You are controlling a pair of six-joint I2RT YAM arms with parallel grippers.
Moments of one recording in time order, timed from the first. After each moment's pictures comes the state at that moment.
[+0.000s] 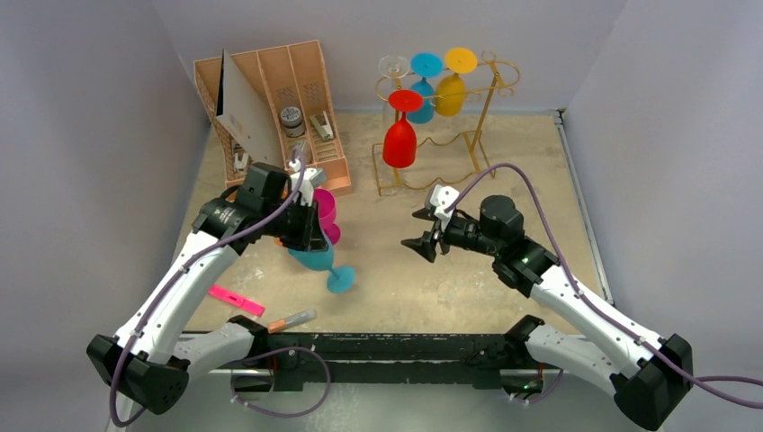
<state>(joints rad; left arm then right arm) -0.41 1.05 1.15 -0.99 0.46 -0.25 0.65 0.91 0.71 -0.06 -0.53 -0.22</state>
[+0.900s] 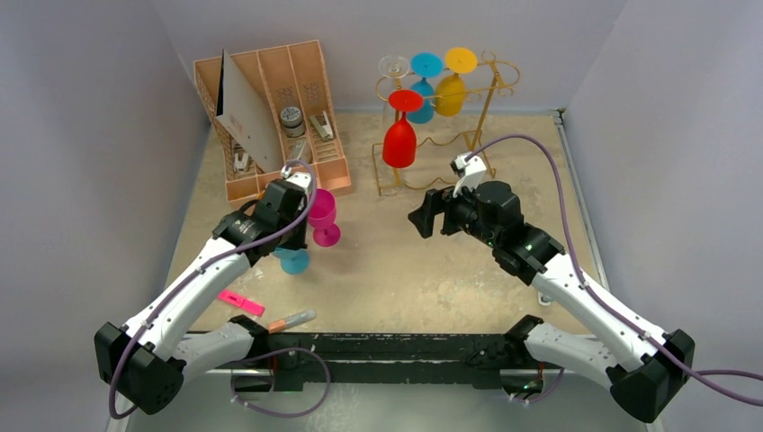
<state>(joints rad) -0.51 1.05 0.95 -0.83 -0.19 -0.29 0.65 0.97 0.87 -0.29 -0.03 0.34</state>
